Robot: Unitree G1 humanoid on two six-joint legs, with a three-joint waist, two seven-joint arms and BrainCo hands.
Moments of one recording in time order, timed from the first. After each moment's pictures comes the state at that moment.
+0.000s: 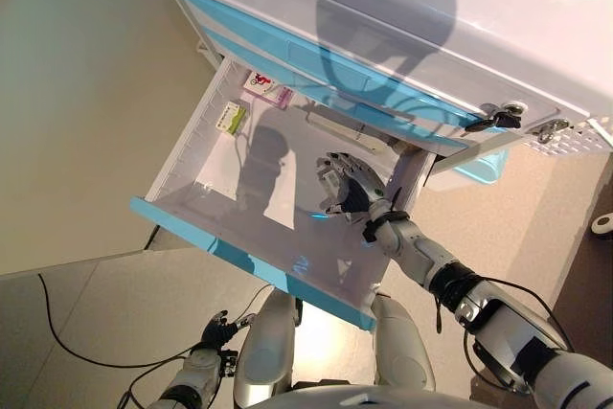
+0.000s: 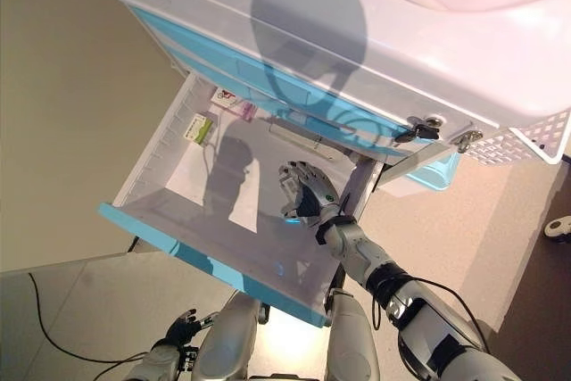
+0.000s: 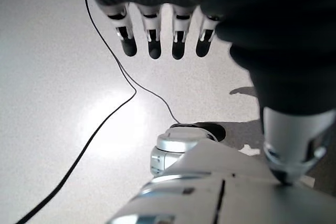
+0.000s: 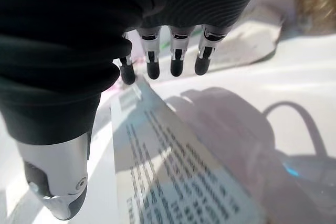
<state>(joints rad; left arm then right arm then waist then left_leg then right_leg) -0.06 0.25 -0.29 1.11 -0.29 -0.06 0.15 -0.57 -0.33 0.68 0.59 -0.54 -0.04 -0.43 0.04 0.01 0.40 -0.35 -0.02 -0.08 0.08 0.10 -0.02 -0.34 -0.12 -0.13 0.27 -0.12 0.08</state>
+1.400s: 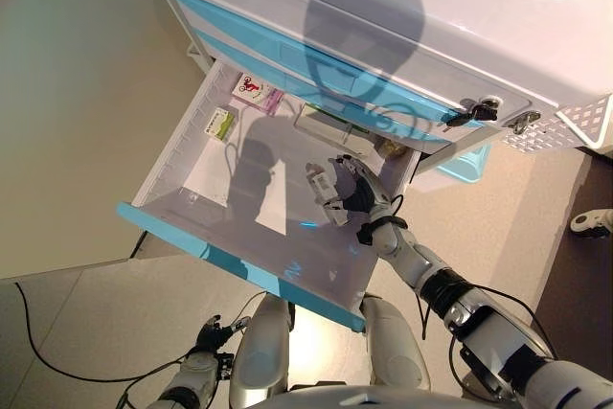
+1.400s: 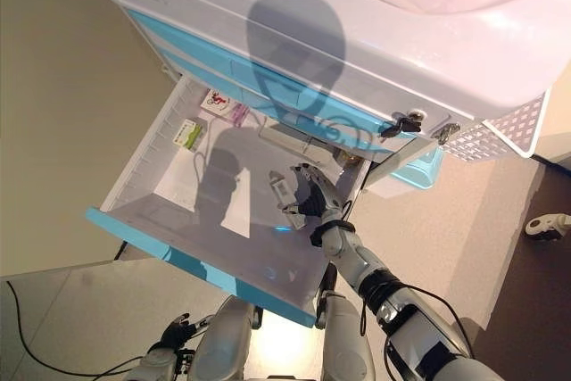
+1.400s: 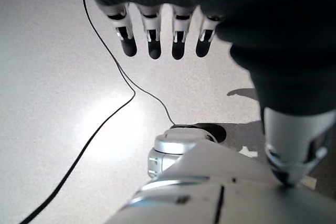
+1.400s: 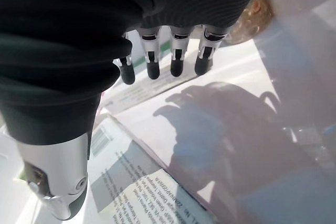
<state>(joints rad) -0.06 0.25 -0.28 1.14 -0.29 -0.05 0.19 -0.54 -0.24 0.60 0.65 -0.32 -0.03 -0.43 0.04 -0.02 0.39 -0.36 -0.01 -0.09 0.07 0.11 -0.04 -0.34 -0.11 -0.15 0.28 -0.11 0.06</state>
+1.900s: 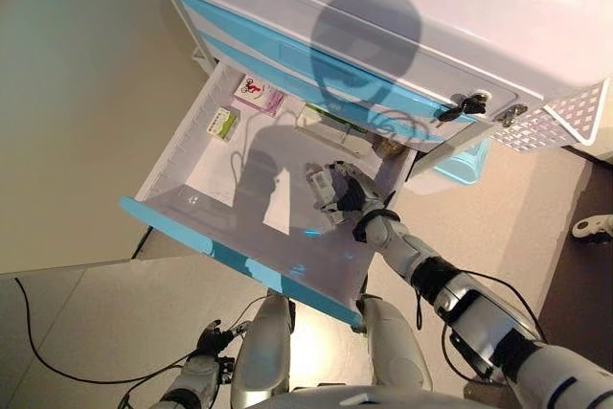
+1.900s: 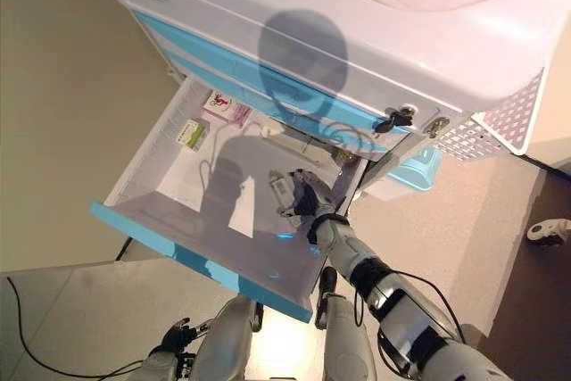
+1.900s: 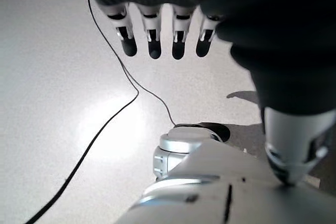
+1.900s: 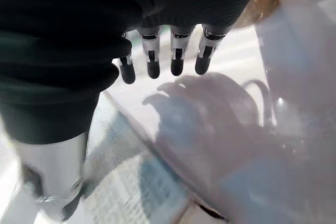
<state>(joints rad) -0.06 0.24 -0.29 1.17 -0.29 -0.04 0.18 -0.67 -0.18 0.71 0.83 -0.34 0.08 -0.31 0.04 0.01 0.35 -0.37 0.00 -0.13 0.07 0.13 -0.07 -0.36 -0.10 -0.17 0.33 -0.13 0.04</state>
